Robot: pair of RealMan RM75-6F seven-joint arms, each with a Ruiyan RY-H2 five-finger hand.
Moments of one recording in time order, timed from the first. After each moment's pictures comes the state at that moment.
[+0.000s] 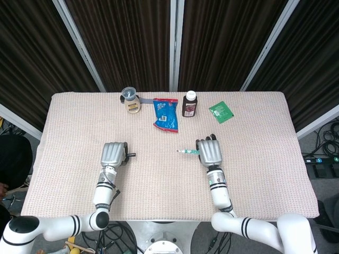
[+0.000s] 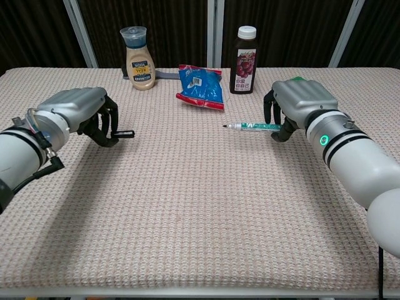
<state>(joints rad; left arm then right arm) -0.72 -1.87 -0.23 -1.28 0.79 1.18 0.61 0.72 -1.95 0.26 -1.17 -0.94 1.17 -0.66</state>
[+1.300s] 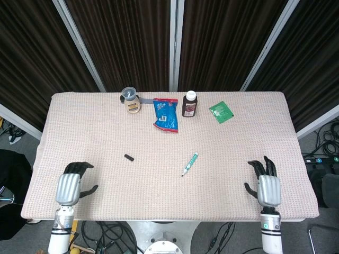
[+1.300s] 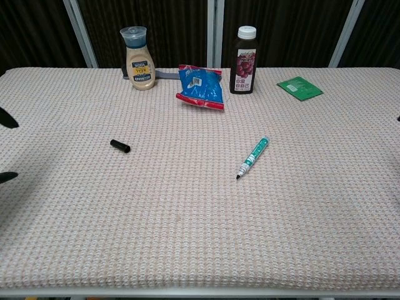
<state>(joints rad) -0.23 -1.69 0.09 -1.37 1.36 1.66 0.11 0.18 -1.75 -0.03 -1.15 -1.34 1.66 -0.01</state>
